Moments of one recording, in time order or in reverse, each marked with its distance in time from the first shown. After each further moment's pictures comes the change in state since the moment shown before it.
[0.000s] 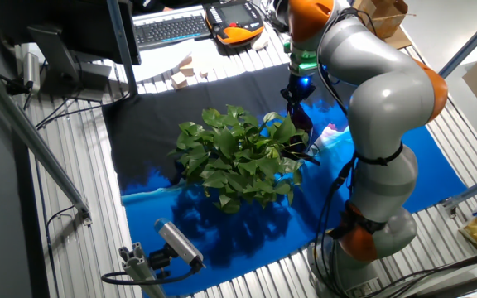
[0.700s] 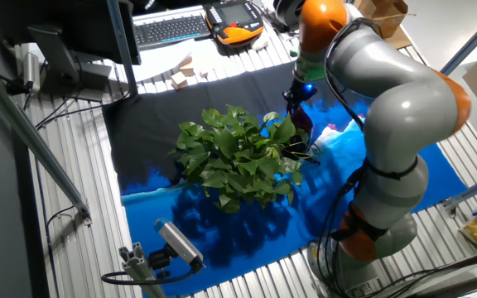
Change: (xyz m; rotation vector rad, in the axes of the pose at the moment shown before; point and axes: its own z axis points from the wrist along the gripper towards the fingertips) arm 0.000 0.000 -0.001 -0.050 -0.179 0.015
